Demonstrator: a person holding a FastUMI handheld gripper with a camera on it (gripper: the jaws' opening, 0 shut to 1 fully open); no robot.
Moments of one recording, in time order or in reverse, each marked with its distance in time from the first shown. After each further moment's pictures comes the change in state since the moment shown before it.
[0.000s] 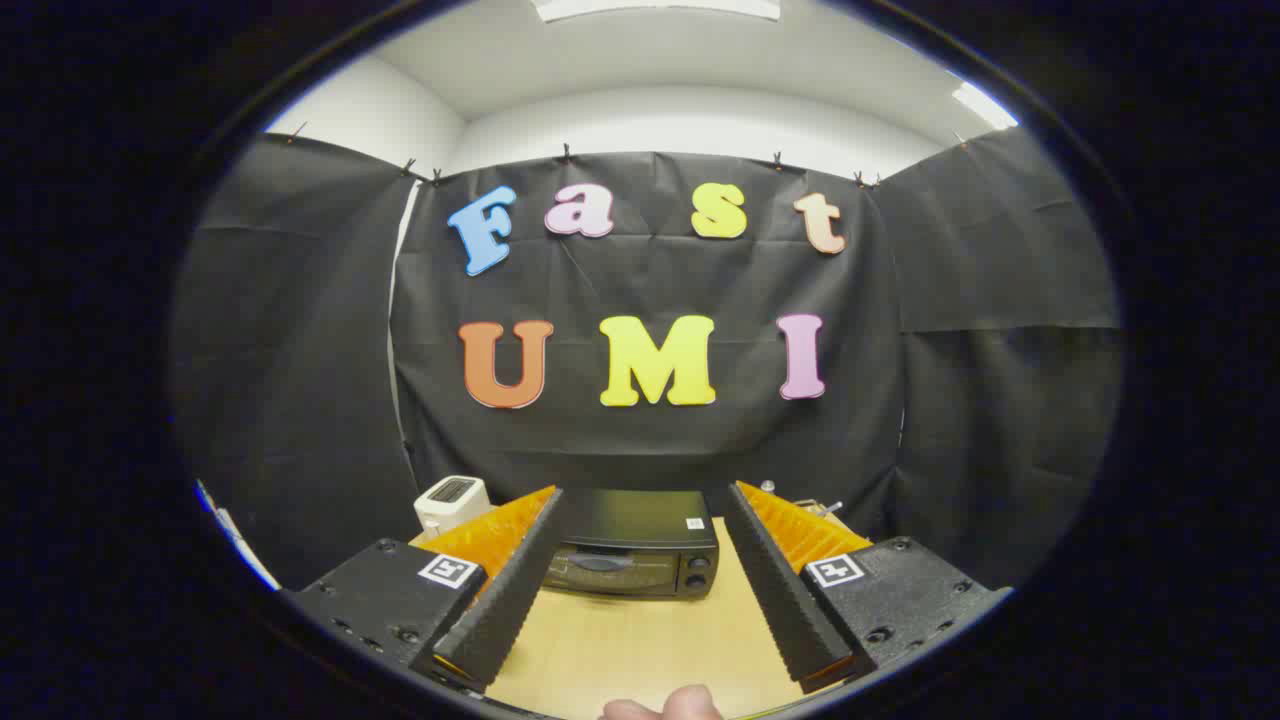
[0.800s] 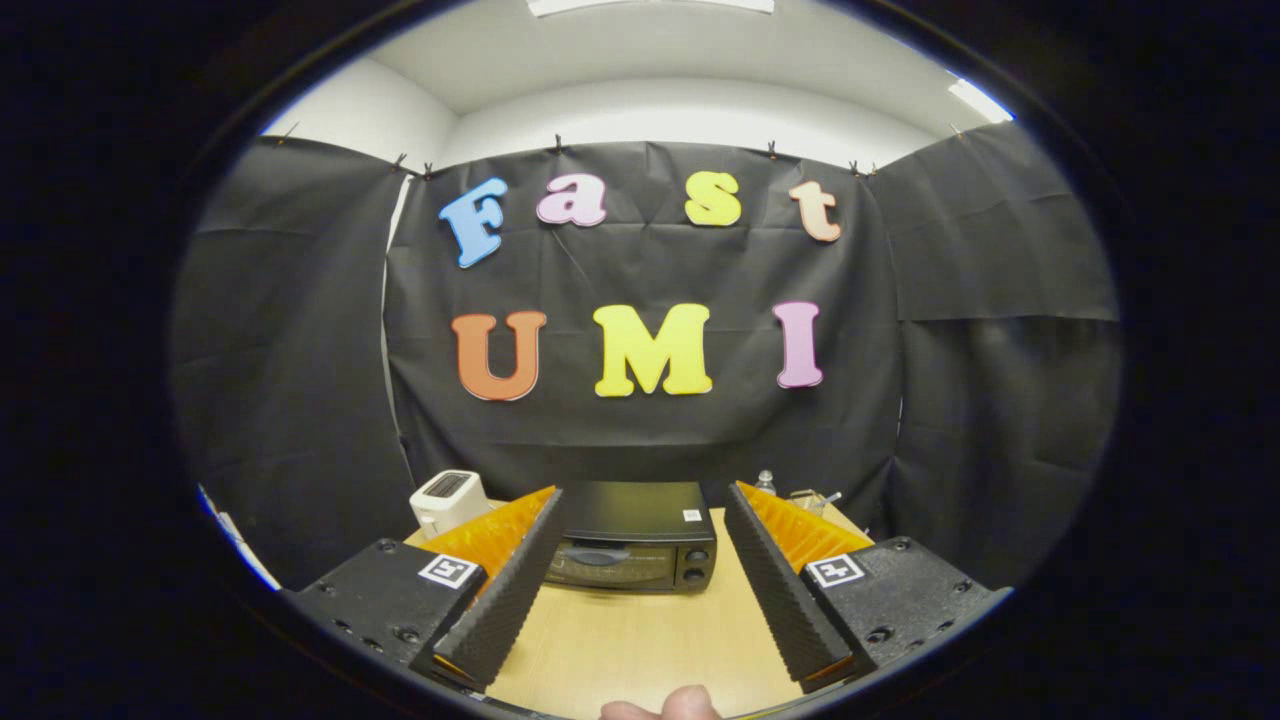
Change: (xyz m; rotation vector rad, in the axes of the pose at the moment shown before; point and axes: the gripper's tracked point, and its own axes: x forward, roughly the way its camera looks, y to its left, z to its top) arm 0.012 -0.006 -0.008 0.016 0.030 -0.013
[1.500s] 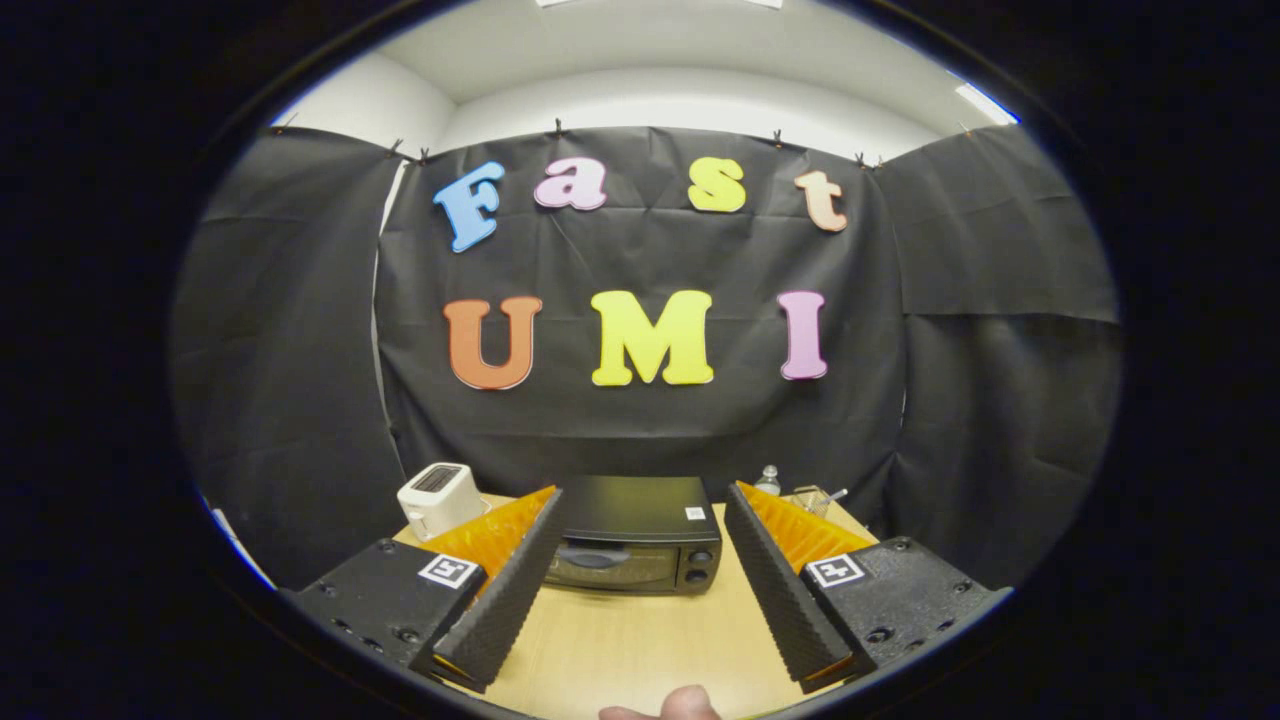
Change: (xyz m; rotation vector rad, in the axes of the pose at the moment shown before) arm 0.044 0.009 -0.015 -0.012 0.040 -0.010
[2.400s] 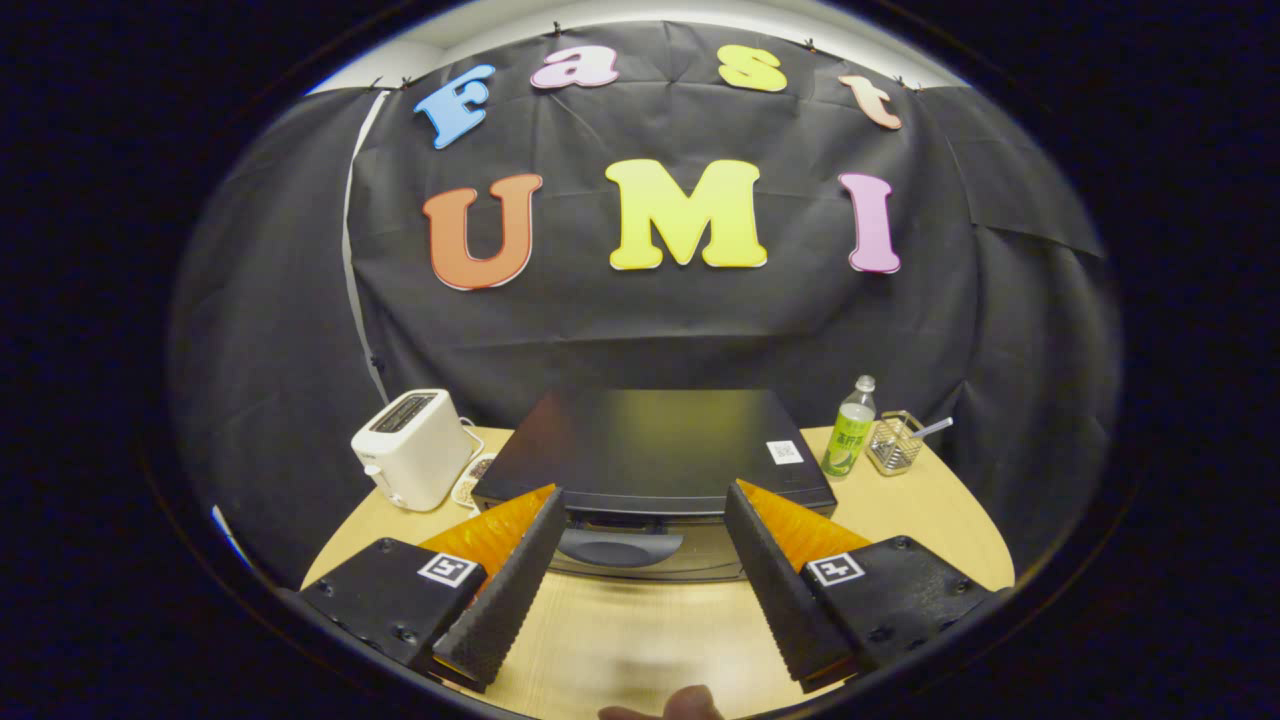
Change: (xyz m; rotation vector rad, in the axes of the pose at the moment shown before) arm 0.202 0.046 -0.140 0.013 0.286 0.068
